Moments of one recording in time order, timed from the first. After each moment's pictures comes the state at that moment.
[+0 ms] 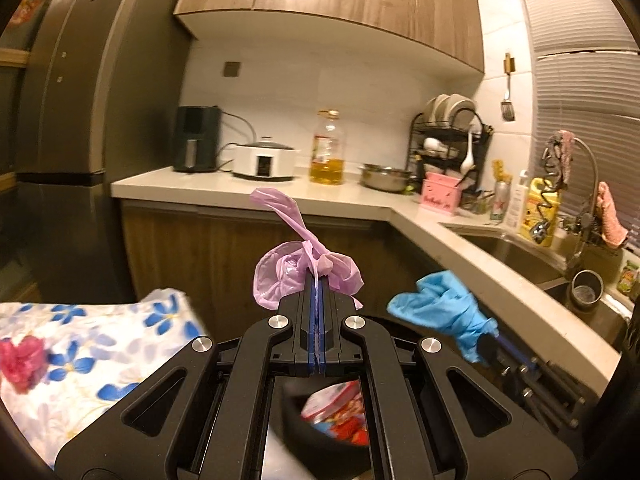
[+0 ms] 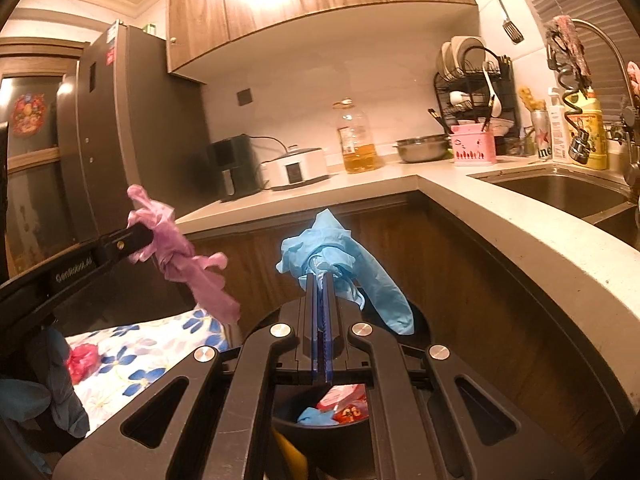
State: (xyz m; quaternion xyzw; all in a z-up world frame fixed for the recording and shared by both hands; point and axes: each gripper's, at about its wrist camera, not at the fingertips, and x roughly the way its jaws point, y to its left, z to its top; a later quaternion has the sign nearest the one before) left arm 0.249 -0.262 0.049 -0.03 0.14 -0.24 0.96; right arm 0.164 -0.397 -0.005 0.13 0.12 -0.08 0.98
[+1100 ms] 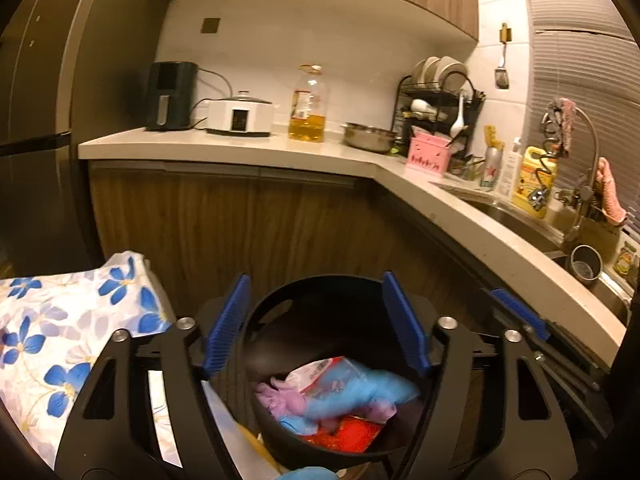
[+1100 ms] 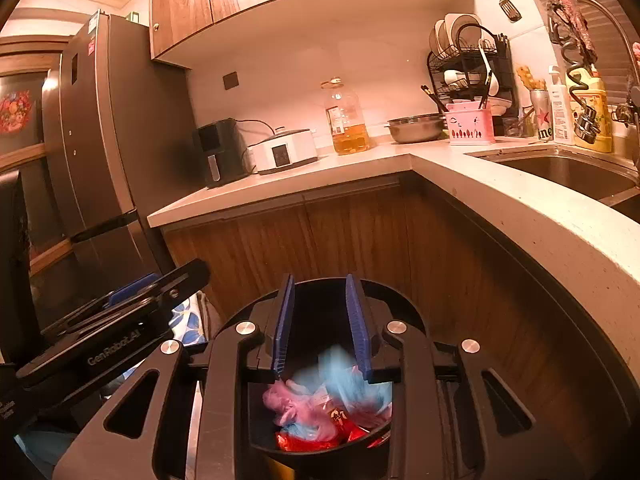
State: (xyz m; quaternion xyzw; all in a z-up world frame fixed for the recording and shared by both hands) left arm 0.292 -0.288 -0.011 -0.02 0.21 -0.27 0.94; right arm 0.194 -0.417 -0.024 0.14 0.15 -0.09 0.98
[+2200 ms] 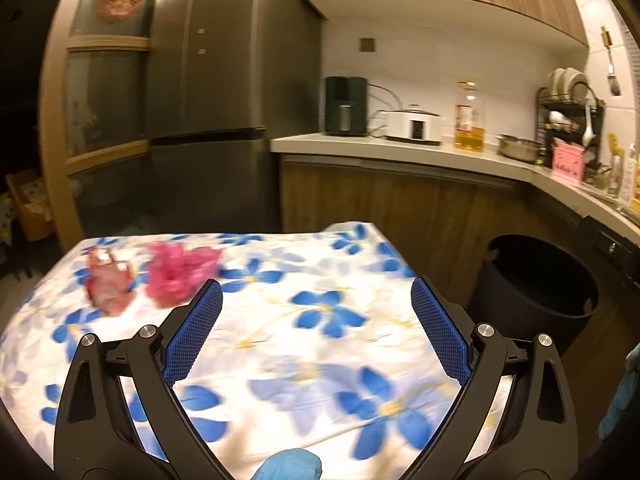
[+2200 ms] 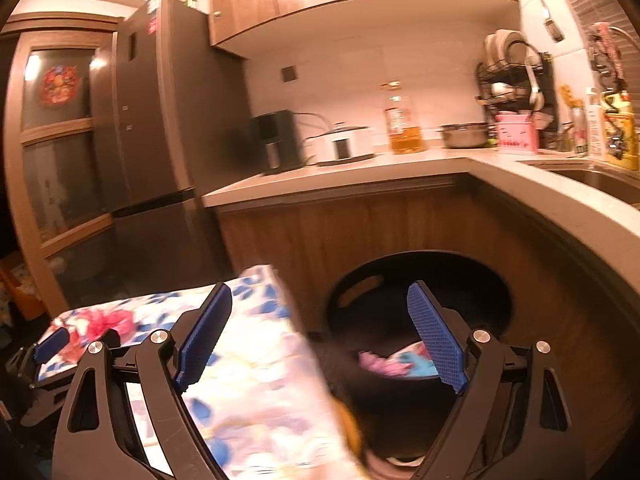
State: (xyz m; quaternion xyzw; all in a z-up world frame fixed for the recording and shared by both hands) left arm 0.189 -0.092 -0.030 0.00 0.19 0.02 0.98; right arm 0.163 -0.291 -0.019 0.10 0.14 0.00 0.98
